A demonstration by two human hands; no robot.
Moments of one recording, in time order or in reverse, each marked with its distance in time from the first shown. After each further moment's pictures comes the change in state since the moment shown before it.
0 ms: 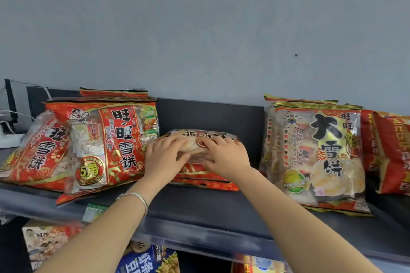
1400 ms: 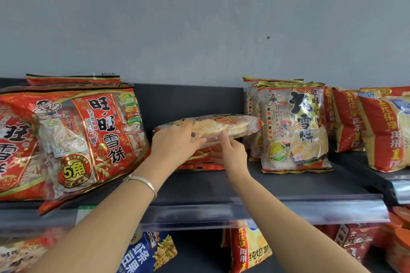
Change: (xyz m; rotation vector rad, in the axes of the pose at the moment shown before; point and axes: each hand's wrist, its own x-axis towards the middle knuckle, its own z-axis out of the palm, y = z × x) left_hand 0.002 0.029 -0.032 0.061 -0.071 0.239; right_hand -0.046 -0.041 0.005 1.300 0.341 0.872
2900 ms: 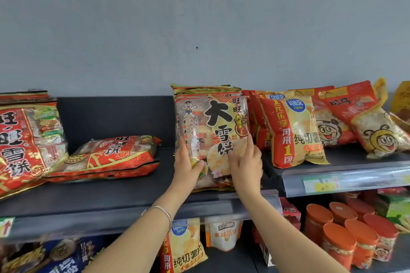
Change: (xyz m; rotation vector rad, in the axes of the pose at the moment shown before) left_hand -0.012 0.247 0.083 -1.166 -0.067 -0.215; right_hand 0.032 0.045 -0.258 -0.648 0.350 -0.292
